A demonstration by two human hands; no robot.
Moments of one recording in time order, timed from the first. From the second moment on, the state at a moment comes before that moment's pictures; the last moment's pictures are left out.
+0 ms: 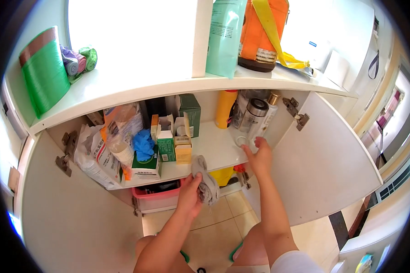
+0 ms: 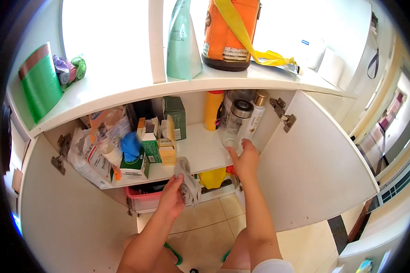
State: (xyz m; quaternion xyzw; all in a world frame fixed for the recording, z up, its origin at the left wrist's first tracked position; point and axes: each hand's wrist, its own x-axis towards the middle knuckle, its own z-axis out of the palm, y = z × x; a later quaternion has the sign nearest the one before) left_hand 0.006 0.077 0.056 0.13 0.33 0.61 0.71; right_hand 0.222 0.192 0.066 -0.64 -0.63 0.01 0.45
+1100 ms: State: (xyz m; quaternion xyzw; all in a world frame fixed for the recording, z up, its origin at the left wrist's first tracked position) left_hand -0.001 0.077 0.045 0.16 0.42 0.56 0.70; right_hand 0.115 0.297 0.066 -0.39 -0.87 0.16 0.27
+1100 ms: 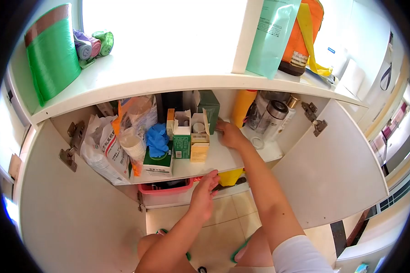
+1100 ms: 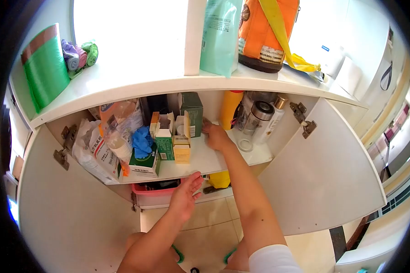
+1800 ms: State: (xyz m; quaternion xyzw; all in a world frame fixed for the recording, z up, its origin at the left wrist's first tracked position) left_hand -0.001 0.076 0.041 0.17 0.44 0.57 0.67; right_hand 0.155 0.146 0.066 -0.30 -0.90 0.21 0.24
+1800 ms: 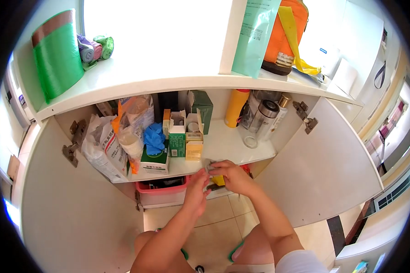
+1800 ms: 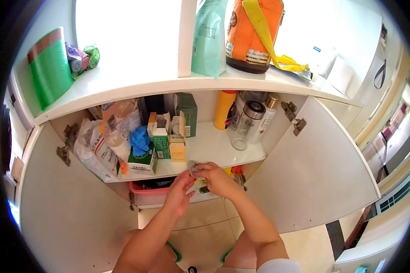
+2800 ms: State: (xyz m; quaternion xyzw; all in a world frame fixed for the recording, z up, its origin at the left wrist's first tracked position) left_hand -0.011 0.074 0.052 0.16 0.33 0.61 0.71; right_hand 0.044 0.290 0.175 -0.58 -0.75 0.17 0.25
